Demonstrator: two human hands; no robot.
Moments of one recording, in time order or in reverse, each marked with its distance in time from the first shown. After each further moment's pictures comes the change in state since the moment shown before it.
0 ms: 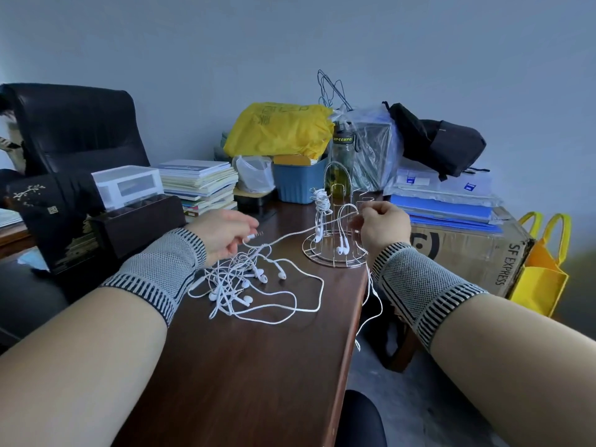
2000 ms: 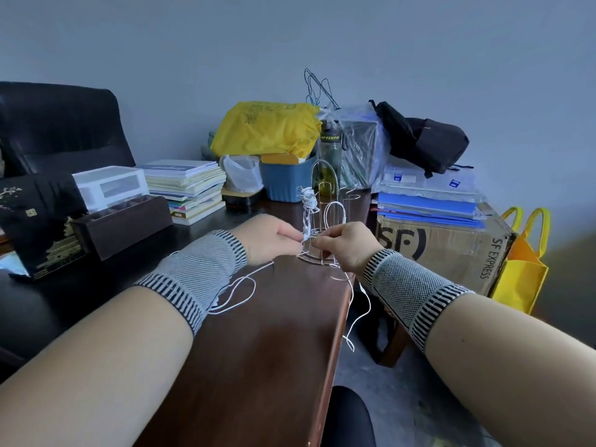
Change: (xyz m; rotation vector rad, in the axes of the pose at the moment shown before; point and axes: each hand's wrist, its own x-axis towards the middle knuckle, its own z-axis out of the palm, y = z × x) left_hand -0.018 0.020 0.061 0.781 -0.287 0.341; right_hand -0.019 0.010 -0.009 -0.474 -0.477 -0.140
